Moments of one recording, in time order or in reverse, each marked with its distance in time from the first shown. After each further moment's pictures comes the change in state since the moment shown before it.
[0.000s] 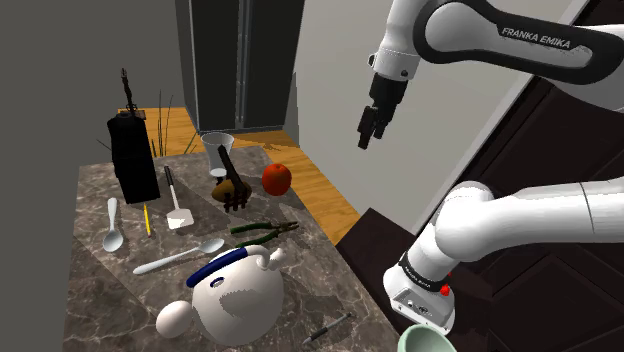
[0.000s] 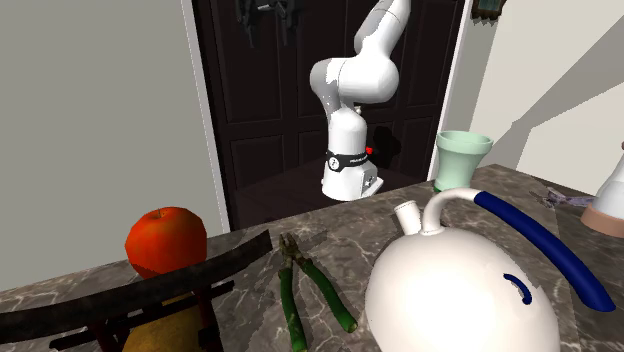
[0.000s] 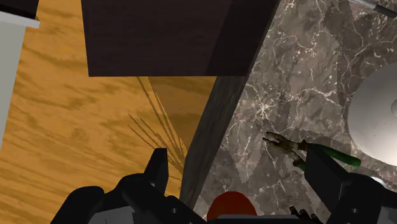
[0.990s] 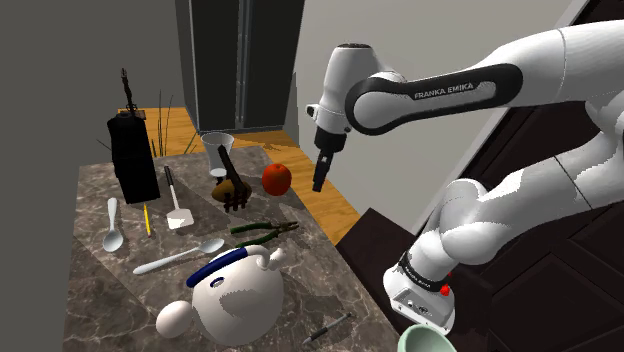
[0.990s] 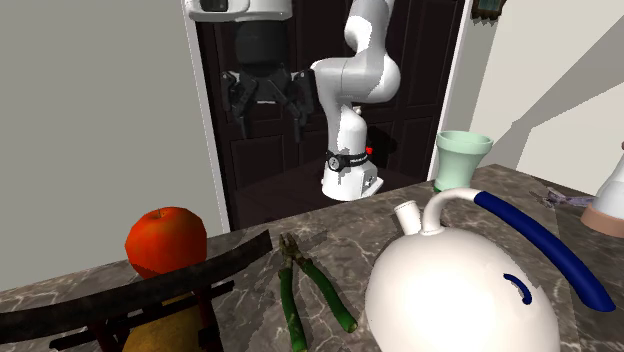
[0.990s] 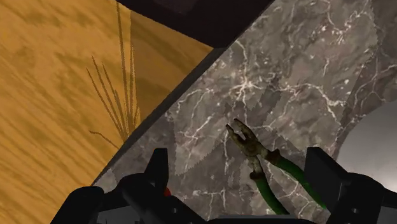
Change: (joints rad) arm 0.160 0.290 0.050 -0.165 0.030 0.483 -0.247
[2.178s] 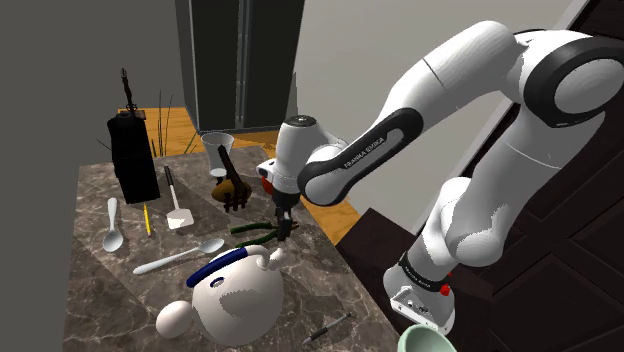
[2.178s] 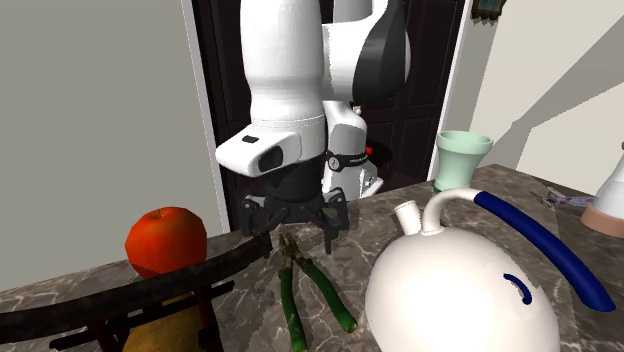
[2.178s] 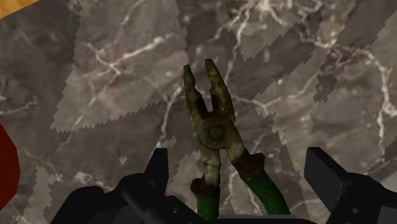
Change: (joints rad) arm 0.121 0.488 0.075 -0.003 -0.012 0.522 -0.213
